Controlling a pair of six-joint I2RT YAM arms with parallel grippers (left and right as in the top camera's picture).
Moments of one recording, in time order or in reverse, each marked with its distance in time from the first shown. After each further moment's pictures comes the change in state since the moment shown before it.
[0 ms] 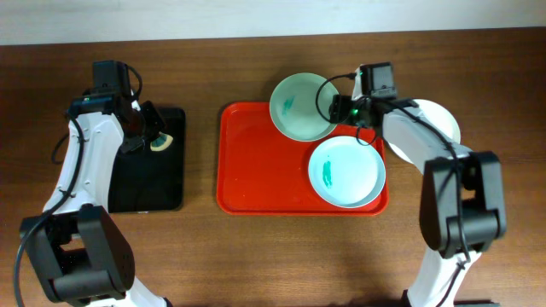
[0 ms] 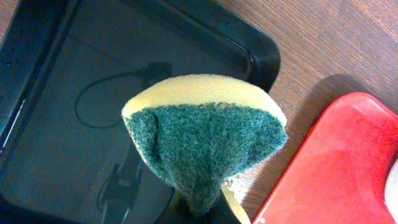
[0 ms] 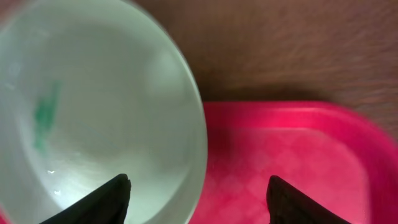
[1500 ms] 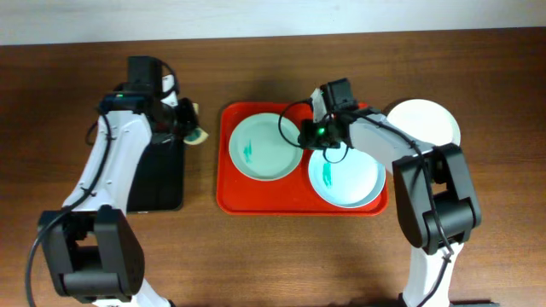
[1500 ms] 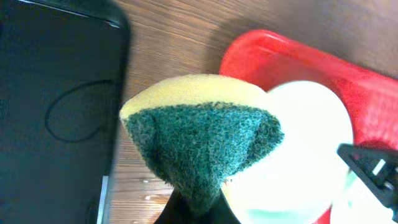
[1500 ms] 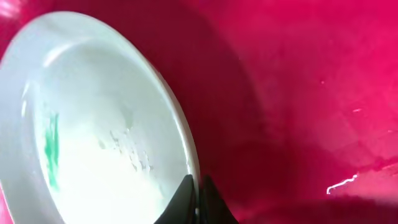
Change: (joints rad) left arm -0.157 0.000 0.000 0.050 0.138 0.111; right arm 0.154 0.058 -0.001 -0.084 -0.232 0.032
